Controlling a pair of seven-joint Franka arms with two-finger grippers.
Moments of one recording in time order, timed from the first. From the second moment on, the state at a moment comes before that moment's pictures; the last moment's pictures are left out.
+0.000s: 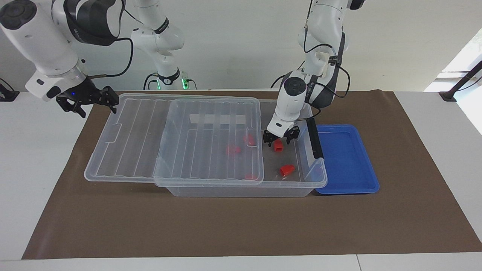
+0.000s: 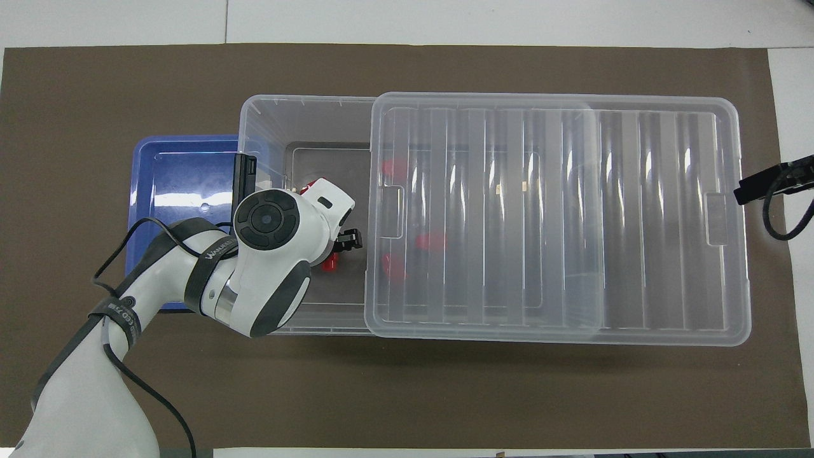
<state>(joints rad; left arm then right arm) -0.49 0.20 -0.08 -2.11 0.00 2.33 -0.64 0.02 0.08 -0.04 -1.46 -0.04 1.43 -0.16</state>
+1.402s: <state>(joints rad) -0.45 -0.10 -0.05 -2.04 0.01 2.00 -0.71 0.05 0.06 -0.03 -1.44 -0.04 1.37 -0.03</state>
